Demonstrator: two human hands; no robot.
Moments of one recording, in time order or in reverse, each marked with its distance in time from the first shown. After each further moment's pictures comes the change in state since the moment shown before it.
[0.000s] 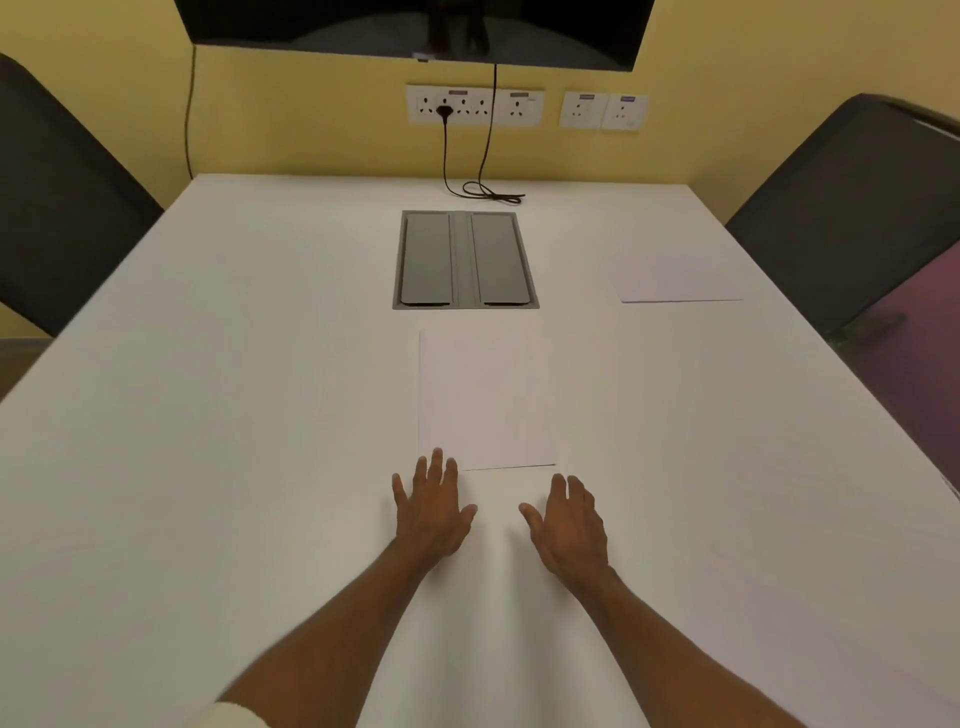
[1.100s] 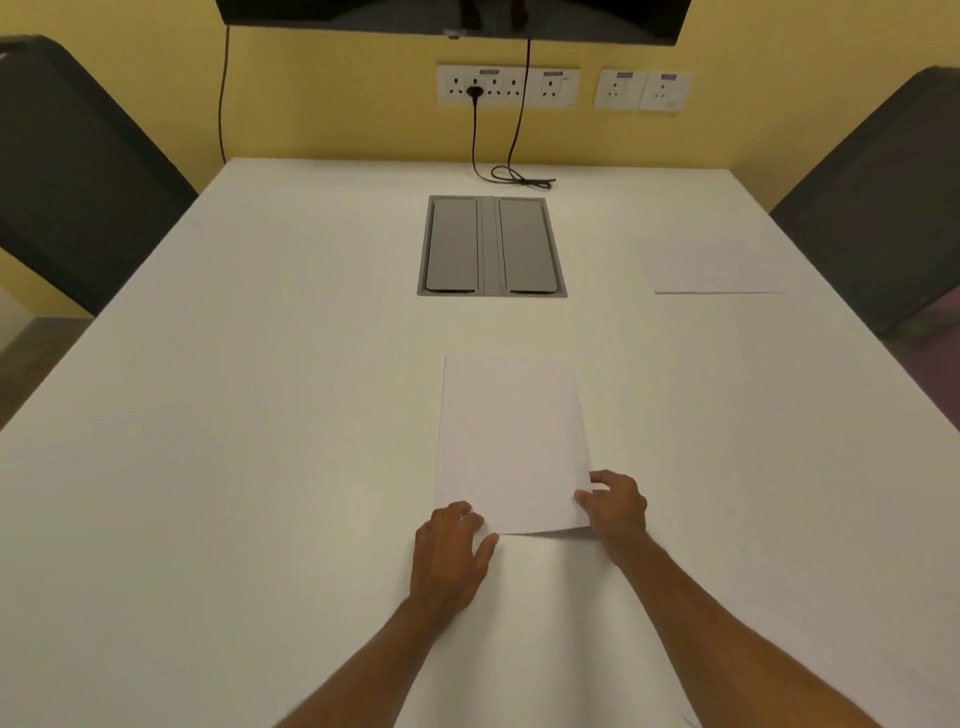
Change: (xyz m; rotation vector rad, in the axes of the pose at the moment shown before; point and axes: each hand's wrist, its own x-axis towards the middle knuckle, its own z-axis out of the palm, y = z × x) left_hand -0.041 -0.007 0.054 -0.236 0.236 0.045; right_hand 0.037 0.025 -0.004 0.748 0.038 0.337
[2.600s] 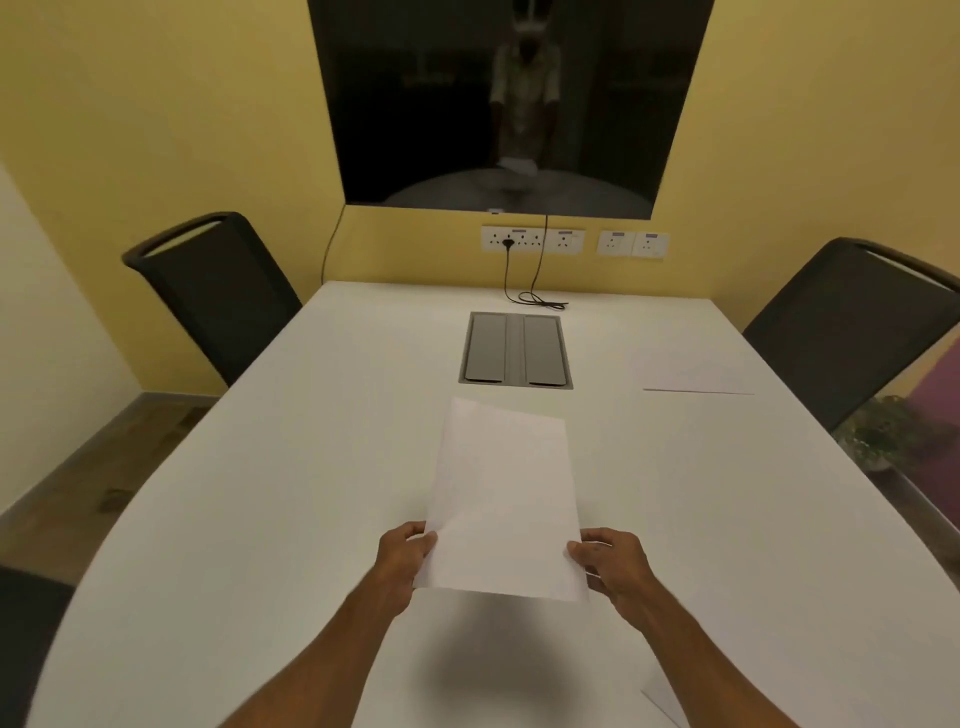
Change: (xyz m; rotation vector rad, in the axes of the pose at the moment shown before) left_hand -0.105 0.021 -0.160 -1.208 0.102 -0.660; right_hand -0.149 -0.020 -0.093 0.398 -0.403 -0.080
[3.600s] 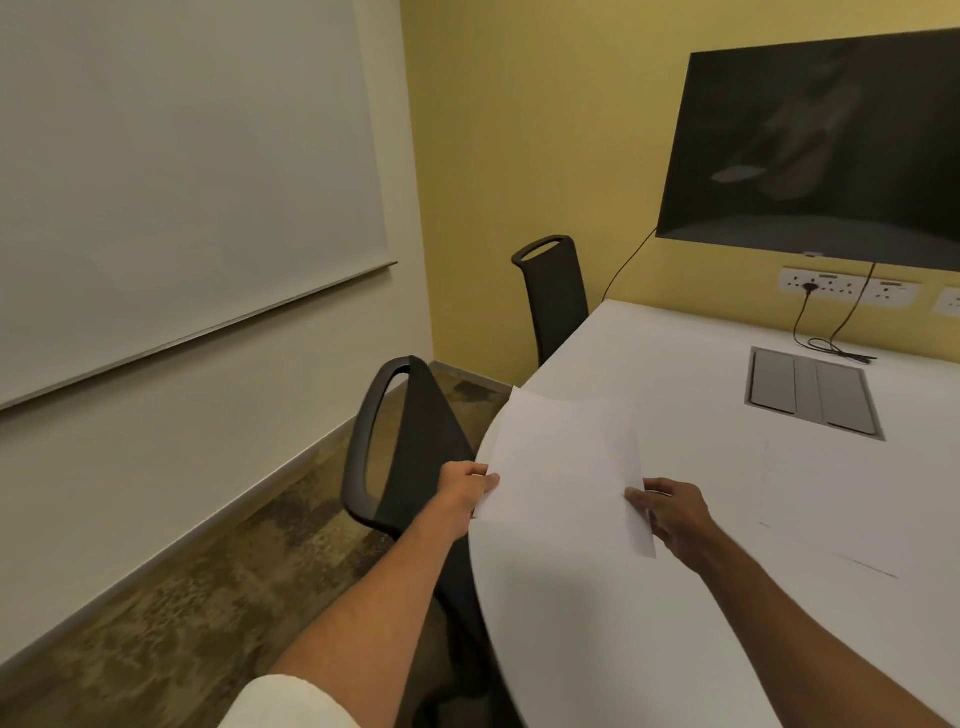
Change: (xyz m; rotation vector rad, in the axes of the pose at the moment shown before) left_hand -0.235 -0.023 -0.406 -0.071 0.332 0.138; right_hand -0.251 0.023 0.328 -0.110 -0.378 -0.190
